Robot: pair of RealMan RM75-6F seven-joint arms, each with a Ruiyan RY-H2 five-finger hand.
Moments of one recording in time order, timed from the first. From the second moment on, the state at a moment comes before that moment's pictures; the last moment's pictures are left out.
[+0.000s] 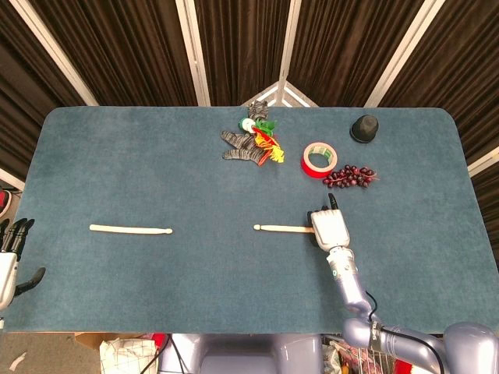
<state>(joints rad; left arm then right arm) -0.04 -1.15 -0.06 -1.69 1.39 1.51 0.26 0.63 -1.77 0.19 -1.23 -1.01 1.06 -0.58</state>
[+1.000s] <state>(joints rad) -0.04 -1.14 -0.06 -1.69 1.40 1.52 0.25 0.62 -1.67 0.17 -1.33 -1.14 1.07 -0.45</state>
